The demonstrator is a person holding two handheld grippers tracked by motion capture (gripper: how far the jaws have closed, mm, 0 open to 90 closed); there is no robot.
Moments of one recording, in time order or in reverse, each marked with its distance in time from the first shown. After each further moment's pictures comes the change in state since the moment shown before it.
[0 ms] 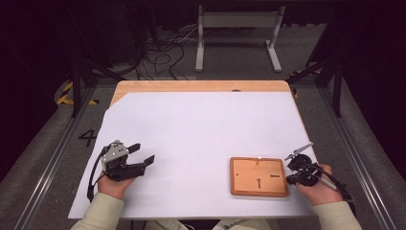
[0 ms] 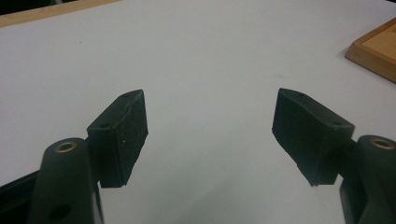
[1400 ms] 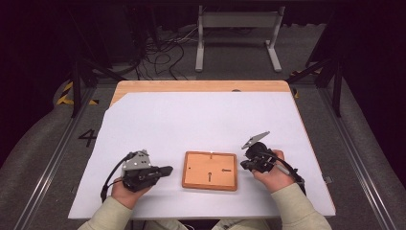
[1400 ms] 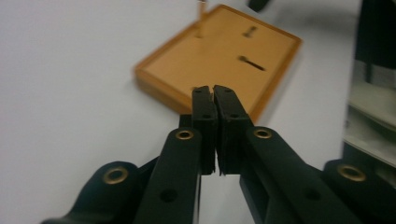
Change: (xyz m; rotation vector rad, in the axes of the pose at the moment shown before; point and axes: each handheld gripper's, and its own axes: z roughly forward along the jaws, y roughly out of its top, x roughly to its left) left arm -0.063 0.017 0.015 0.147 -0.387 0.183; right arm 0.067 0.091 0.019 -0.224 0.134 -0.174
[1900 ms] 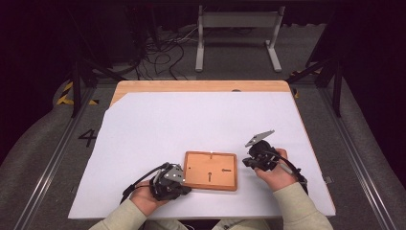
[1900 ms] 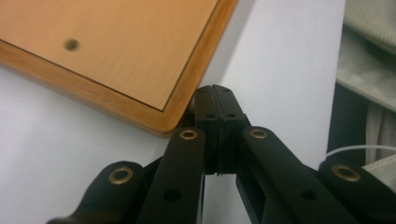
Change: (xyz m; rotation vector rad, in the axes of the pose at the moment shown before) left arm -0.022 0.007 0.065 0.319 -0.094 0.091; right arm -0.007 -0.003 -0.003 -0.031 -0.008 0.013
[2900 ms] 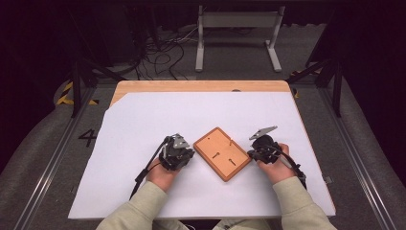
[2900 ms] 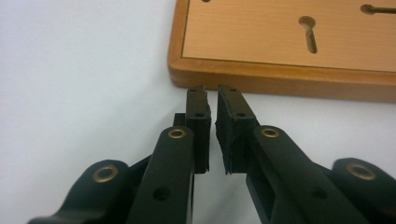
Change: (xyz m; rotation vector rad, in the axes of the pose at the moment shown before) left arm 0.059 0.031 0.009 -0.174 0.356 -0.271; right arm -0.031 -0.002 0.018 -0.027 -0.101 0.047
